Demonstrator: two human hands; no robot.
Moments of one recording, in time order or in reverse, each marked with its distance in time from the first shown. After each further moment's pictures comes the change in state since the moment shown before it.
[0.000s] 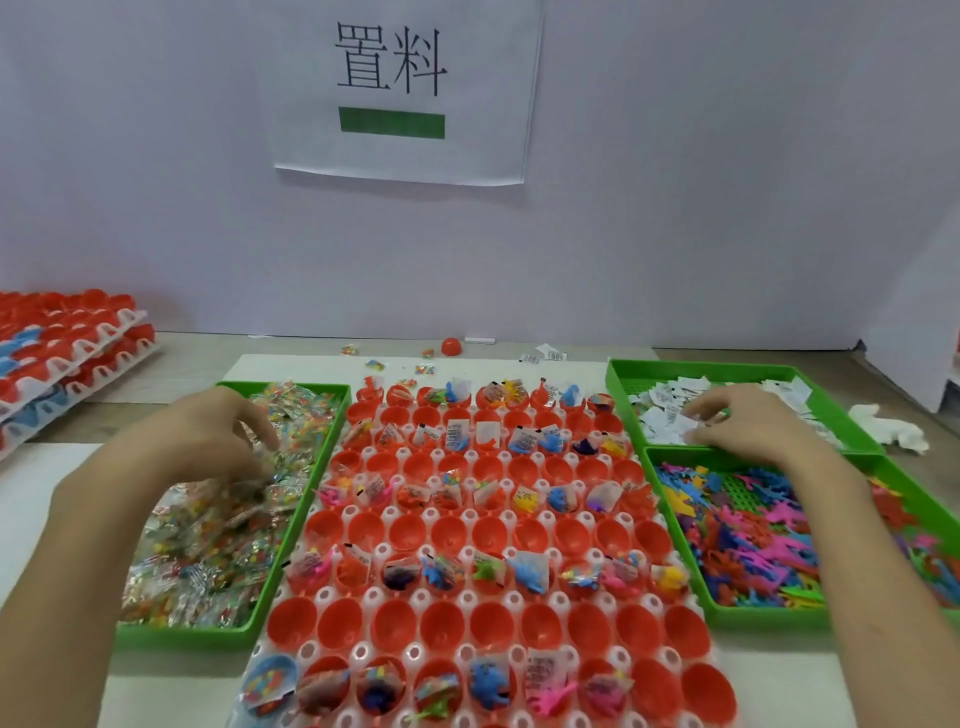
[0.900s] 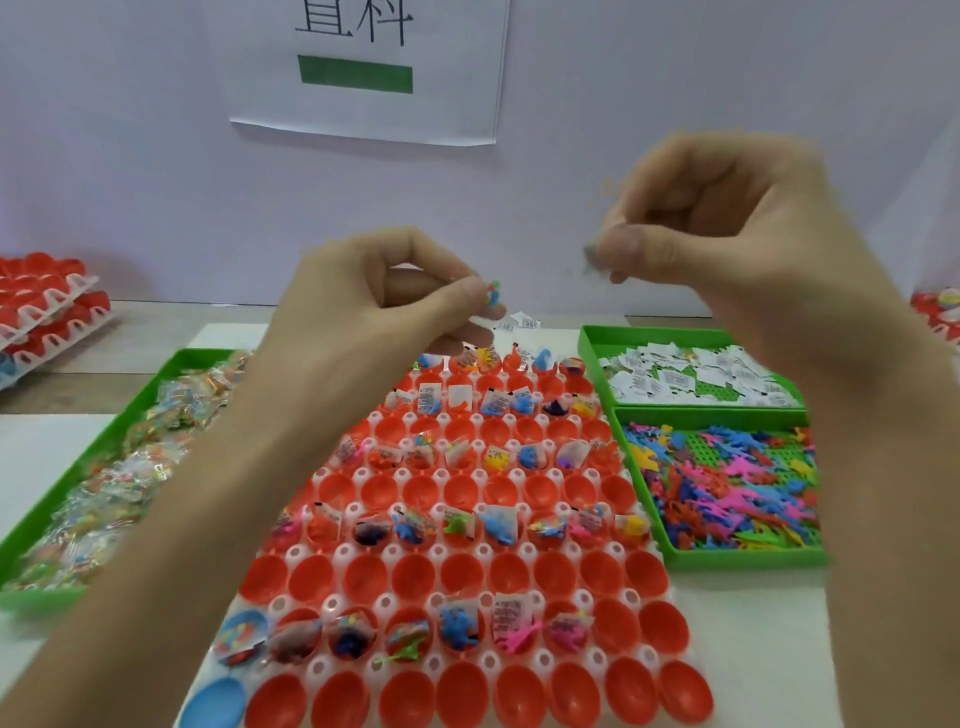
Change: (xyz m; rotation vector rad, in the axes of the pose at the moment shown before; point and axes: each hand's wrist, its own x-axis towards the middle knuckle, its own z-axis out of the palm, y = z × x) left_hand -0.112 0.152 0.011 -0.938 0.182 0.640; right_hand -0.118 -0.140 -0.068 0.794 -0.054 -0.973
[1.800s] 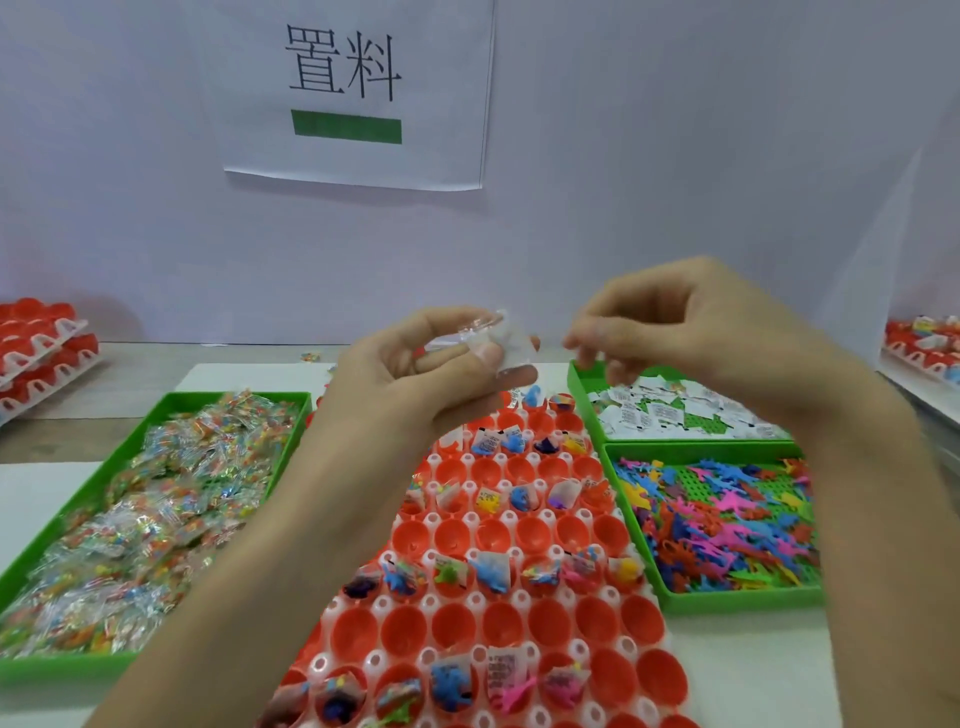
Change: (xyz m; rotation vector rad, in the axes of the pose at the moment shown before) left_hand -0.004 -0.010 0.022 -0.522 -0.088 -0.156; right_hand -0.003 0.017 -0.019 -0.281 -0.105 0.391
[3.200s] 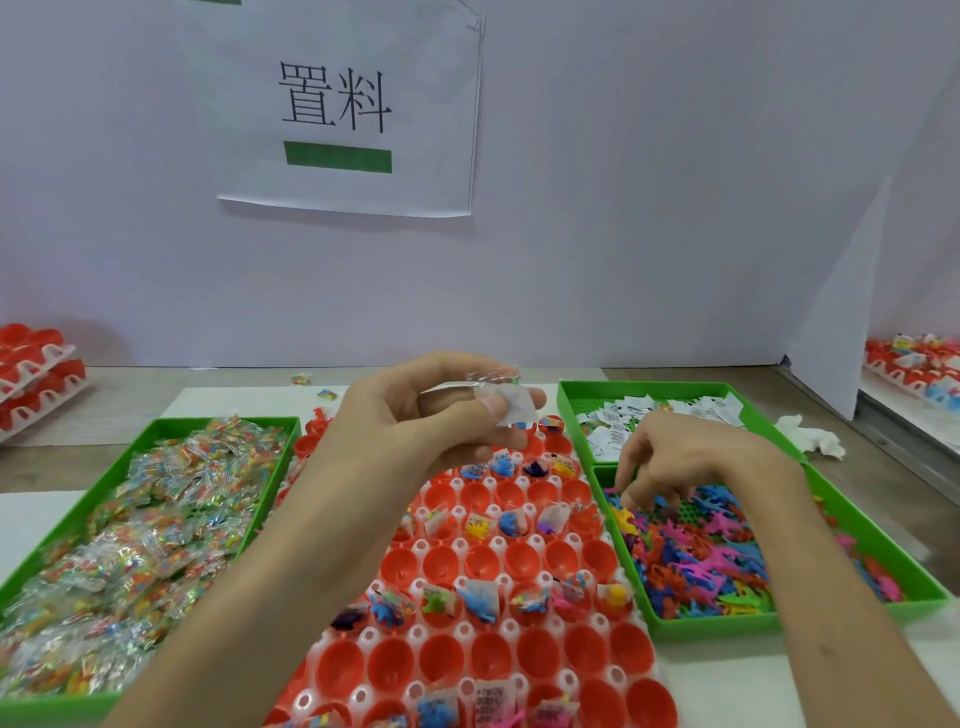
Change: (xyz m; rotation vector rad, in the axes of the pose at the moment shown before) left_hand 0.000 0.000 0.001 0.112 -0.051 -0.065; right_hand 0.005 0.117 -0.007 -0.447 -0.345 0.668
